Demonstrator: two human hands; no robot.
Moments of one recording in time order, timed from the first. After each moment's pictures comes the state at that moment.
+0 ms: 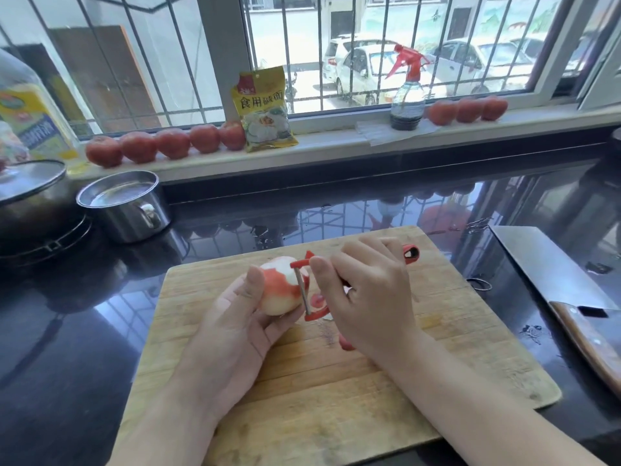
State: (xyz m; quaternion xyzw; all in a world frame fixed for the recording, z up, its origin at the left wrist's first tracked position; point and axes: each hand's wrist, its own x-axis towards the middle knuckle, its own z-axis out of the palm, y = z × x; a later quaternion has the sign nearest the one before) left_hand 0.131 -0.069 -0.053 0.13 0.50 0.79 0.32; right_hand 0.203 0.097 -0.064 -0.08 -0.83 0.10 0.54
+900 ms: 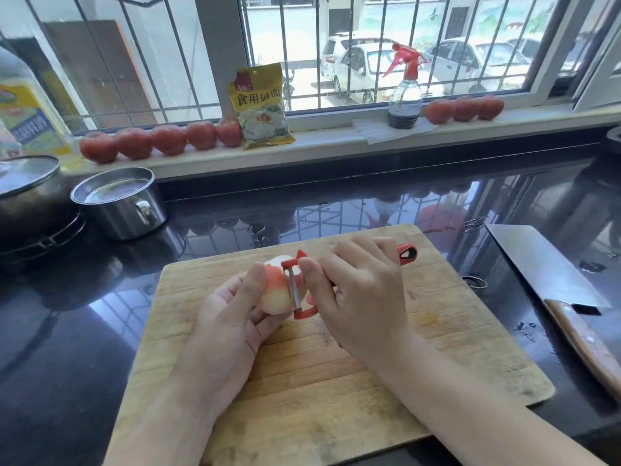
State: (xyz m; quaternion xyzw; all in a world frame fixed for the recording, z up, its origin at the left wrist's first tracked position) left_hand 0.137 -0.068 -0.049 0.16 0.55 0.77 0.28; right_hand 0.201 0.089 -0.066 -0.09 -0.83 0.06 0.55
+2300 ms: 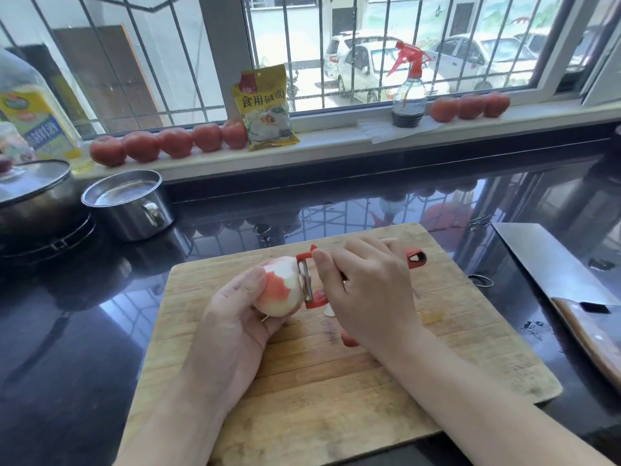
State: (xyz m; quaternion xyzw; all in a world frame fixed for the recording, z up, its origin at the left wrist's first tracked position) left_hand 0.131 -0.071 -0.054 0.15 0.51 0.80 0.28; right_hand 0.201 0.094 -0.066 -0.13 -0.86 0.06 0.49
